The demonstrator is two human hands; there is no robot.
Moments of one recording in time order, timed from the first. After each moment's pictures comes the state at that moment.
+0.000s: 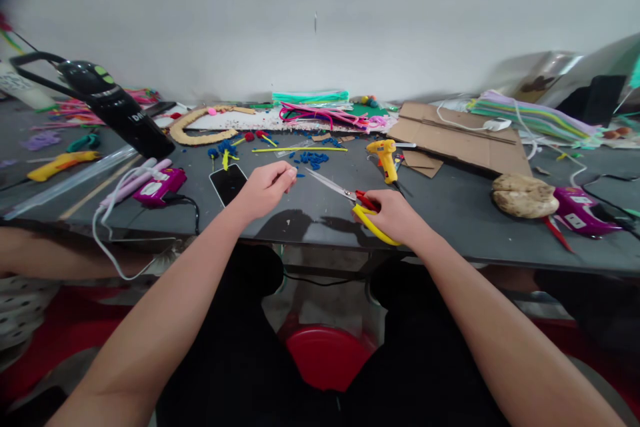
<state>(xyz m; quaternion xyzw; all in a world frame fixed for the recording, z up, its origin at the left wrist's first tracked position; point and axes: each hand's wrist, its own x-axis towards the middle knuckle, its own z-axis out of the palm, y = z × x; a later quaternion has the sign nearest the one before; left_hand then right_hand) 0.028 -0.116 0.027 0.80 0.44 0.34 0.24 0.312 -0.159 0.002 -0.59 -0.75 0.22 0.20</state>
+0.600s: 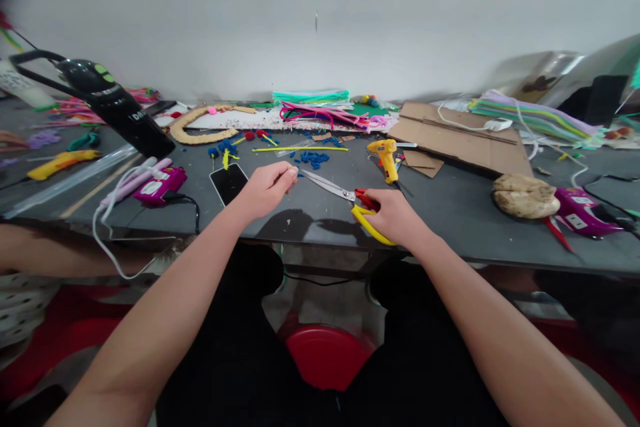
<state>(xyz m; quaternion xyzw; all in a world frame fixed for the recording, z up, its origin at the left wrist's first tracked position) 0.029 -0.117 0.028 0.80 0.43 0.33 0.24 0.310 -0.159 -0.002 -0.57 -0.78 0.16 0.23</state>
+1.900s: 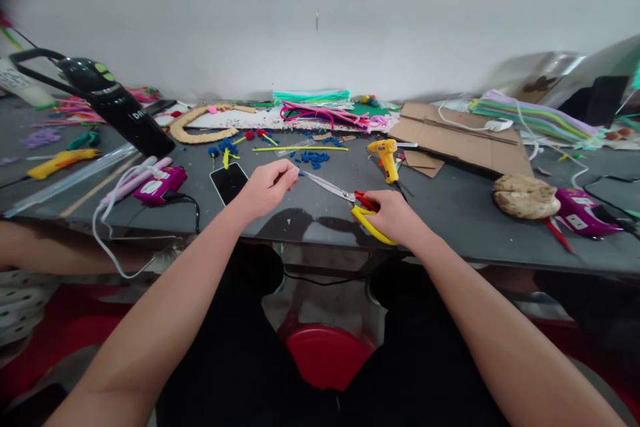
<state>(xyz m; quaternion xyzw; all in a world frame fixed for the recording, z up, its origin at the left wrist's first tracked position) 0.029 -0.118 0.028 0.80 0.43 0.34 0.25 0.310 -0.157 -0.005 -0.57 -0.76 0.20 0.21</state>
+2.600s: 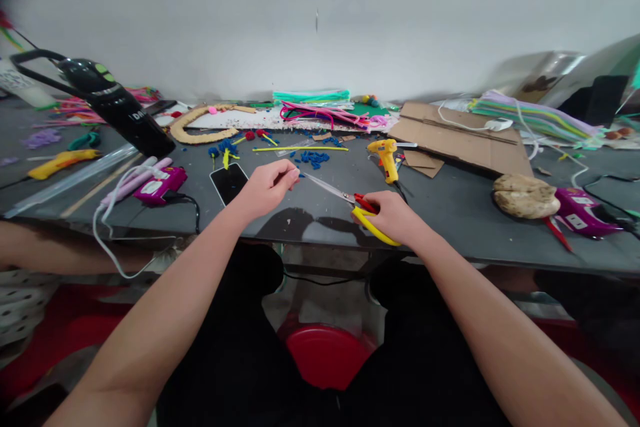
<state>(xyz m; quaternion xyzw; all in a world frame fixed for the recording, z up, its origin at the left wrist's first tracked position) 0.030 -0.117 0.028 0.80 0.43 0.34 0.24 0.312 -0.157 -0.003 -0.57 -0.76 0.25 0.19</state>
